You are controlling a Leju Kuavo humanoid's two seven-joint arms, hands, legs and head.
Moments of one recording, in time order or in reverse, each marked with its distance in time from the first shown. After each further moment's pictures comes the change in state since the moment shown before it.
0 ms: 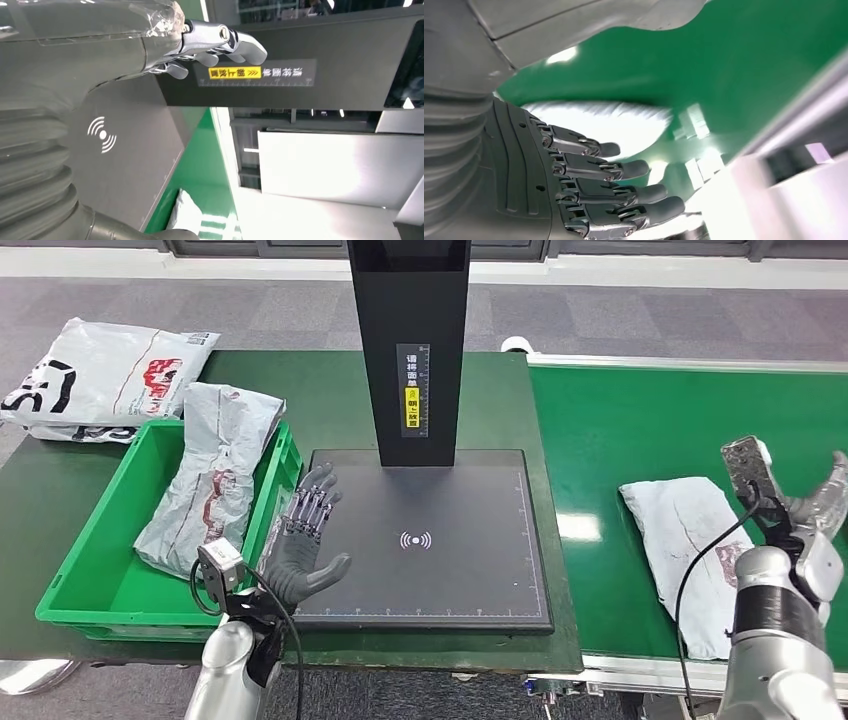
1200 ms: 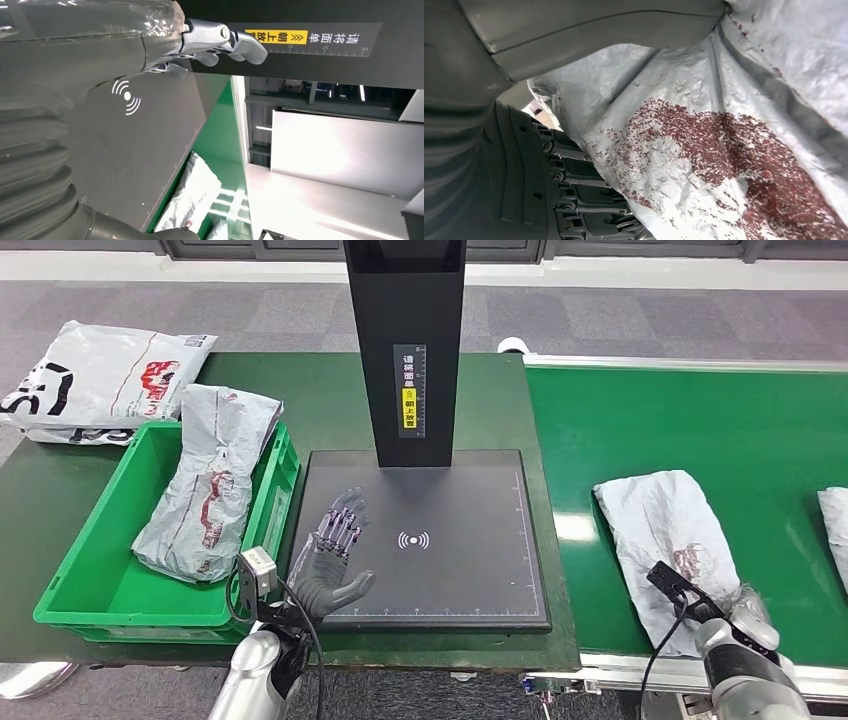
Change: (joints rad) left arm -0.022 0.001 -0.050 0.180 0.026 -0.001 -0.044; right arm 0.099 -0.014 -0.001 0.378 0.349 0.310 0.160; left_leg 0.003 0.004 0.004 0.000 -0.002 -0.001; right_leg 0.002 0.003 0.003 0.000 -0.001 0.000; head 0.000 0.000
